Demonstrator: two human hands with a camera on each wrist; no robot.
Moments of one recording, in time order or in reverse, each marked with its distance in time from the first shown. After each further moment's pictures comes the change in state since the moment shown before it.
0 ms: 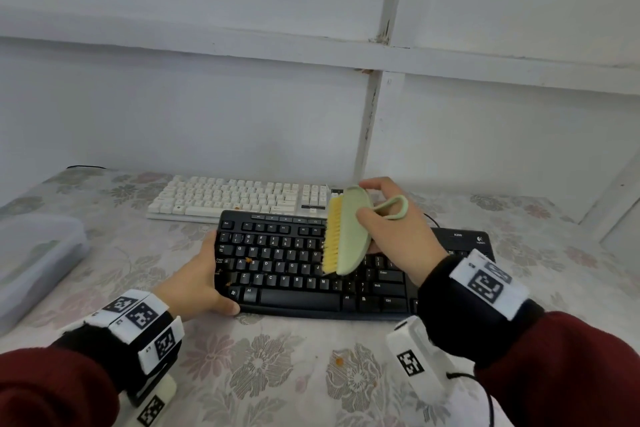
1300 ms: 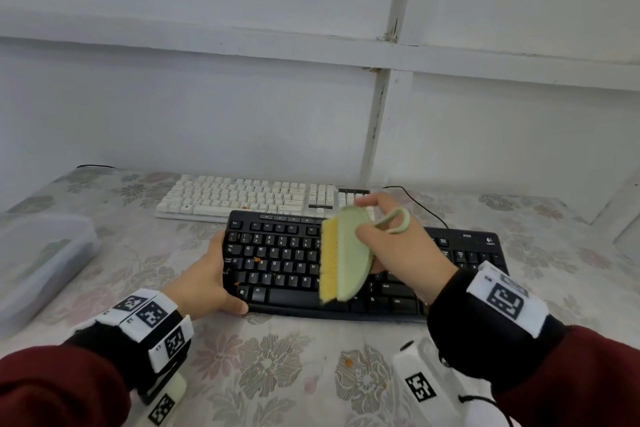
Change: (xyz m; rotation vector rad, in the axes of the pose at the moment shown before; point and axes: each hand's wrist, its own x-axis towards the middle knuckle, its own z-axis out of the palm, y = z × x) left_hand -0.001 0.002 -0.001 0.002 -0.008 -0.030; right_hand -0.010 0.002 0.008 0.046 -0.129 0.085
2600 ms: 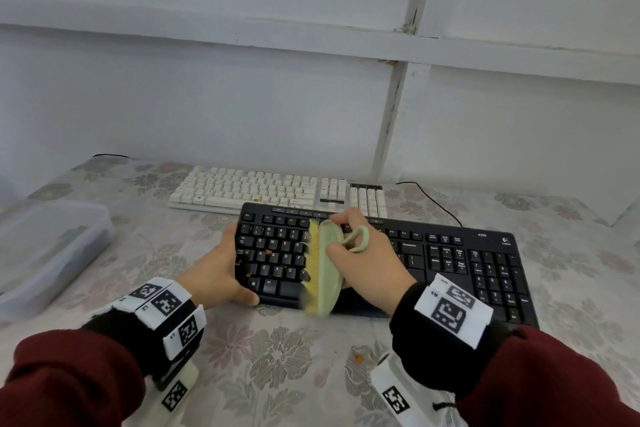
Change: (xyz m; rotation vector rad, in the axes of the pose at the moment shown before) left_hand 0.001 0.000 -0.001 -0.004 -0.003 0.015; right_hand -0.002 0.006 0.047 -0.129 -0.066 -0.006
